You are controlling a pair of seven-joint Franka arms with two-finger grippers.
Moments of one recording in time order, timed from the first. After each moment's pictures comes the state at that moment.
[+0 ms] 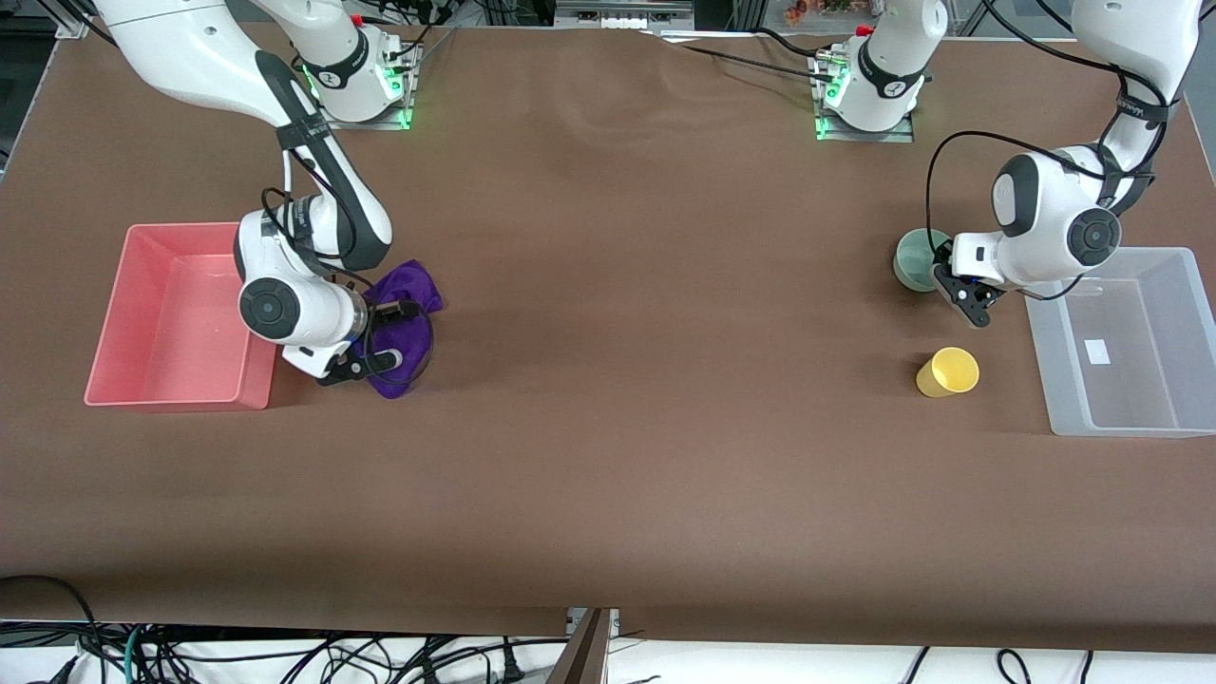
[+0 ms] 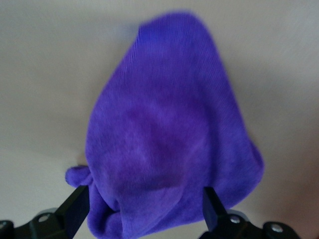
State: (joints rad) left arm 0.22 0.26 -0.03 -2.42 0.04 2.43 1.04; right arm 0.13 0.48 0.11 -1.97 0.00 2.13 -0.03
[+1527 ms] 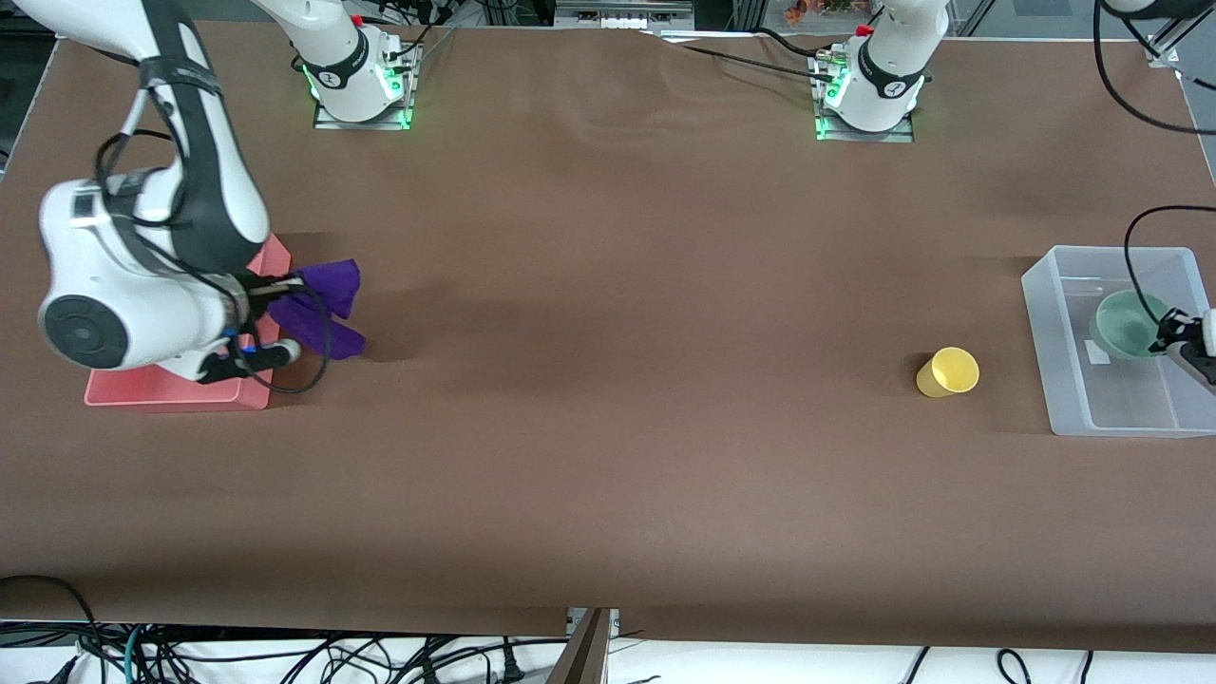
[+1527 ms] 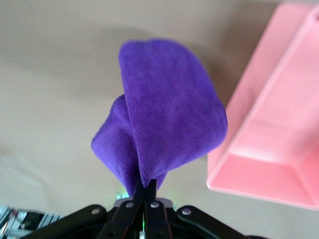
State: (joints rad) left arm 0.57 0.72 0.00 -1.51 0.19 2.10 1.23; right arm 0.08 0.42 0.02 -1.49 -0.01 1.36 -0.15
